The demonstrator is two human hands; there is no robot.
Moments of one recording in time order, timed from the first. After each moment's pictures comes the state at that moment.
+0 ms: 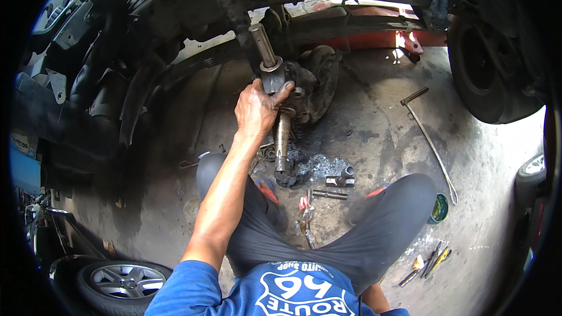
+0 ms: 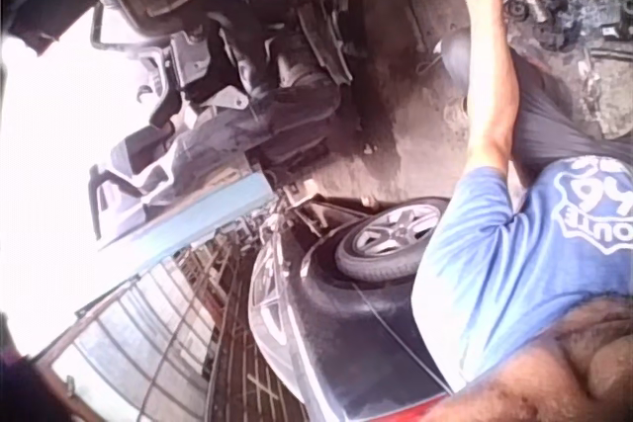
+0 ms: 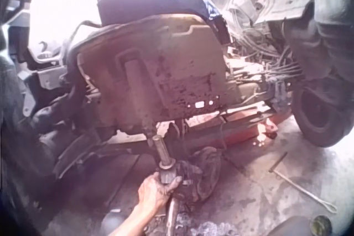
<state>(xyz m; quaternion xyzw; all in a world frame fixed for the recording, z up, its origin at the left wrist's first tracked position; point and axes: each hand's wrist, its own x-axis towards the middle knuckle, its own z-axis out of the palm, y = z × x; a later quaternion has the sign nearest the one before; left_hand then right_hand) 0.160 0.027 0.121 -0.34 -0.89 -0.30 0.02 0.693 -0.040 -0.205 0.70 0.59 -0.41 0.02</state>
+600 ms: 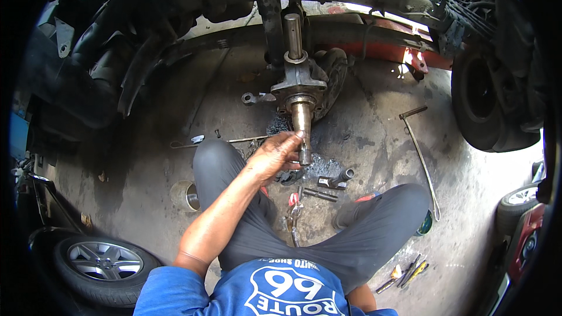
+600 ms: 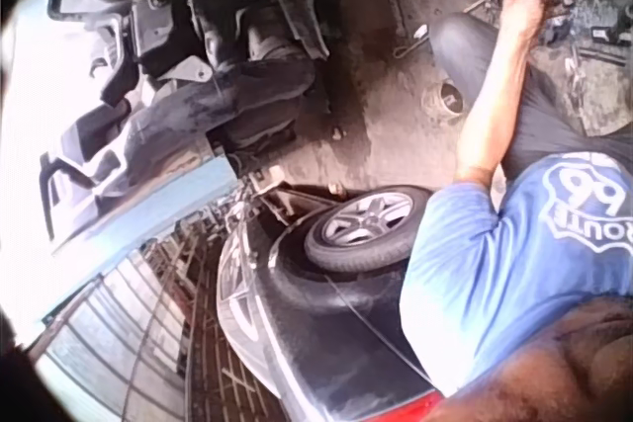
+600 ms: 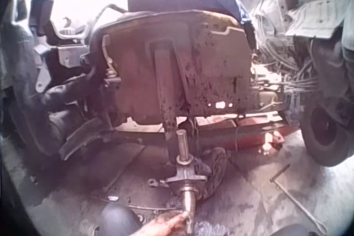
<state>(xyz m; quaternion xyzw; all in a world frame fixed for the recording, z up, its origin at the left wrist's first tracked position) 0.214 -0.065 0.068 -0.17 -0.61 -0.58 -0.51 0.685 -0.029 -0.186 0.69 0.60 -0.40 0.06</state>
